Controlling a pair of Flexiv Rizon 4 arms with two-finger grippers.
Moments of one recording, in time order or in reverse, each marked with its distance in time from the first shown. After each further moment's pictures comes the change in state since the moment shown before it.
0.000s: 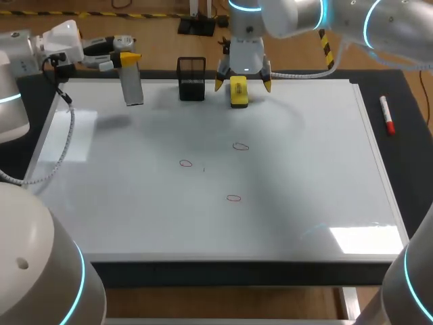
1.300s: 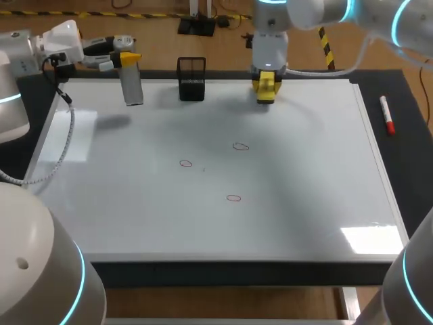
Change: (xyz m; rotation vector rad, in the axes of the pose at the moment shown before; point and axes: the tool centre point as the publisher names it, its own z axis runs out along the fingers) left arm 0.000 0.000 0.000 0.000 0.000 0.000; right arm 0.077 0.018 -0.021 -0.027 0.020 0.153
